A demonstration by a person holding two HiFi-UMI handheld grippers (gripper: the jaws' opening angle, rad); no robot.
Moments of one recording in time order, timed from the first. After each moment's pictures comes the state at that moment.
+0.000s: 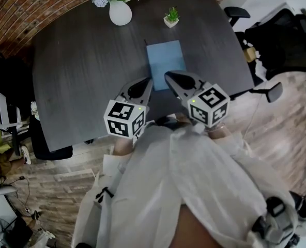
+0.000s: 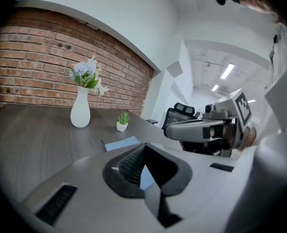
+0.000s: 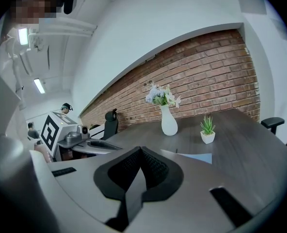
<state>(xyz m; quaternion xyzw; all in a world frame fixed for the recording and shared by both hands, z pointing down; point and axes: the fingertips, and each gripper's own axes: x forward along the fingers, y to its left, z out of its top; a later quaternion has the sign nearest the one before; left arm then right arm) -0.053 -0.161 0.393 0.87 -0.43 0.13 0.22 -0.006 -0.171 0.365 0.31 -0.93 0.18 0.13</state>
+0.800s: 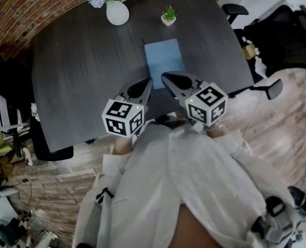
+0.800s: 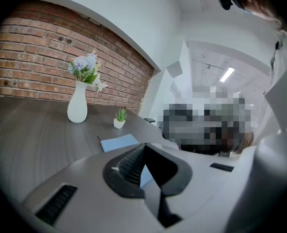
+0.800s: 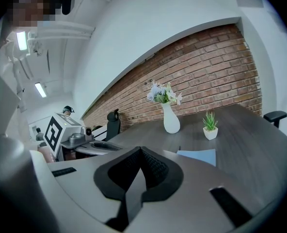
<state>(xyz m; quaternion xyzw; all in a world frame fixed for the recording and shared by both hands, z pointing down) -0.046 -0.158 0.398 0.87 -0.41 0.13 0.24 -0.008 -0.164 0.370 0.29 -0.93 0.20 0.13</state>
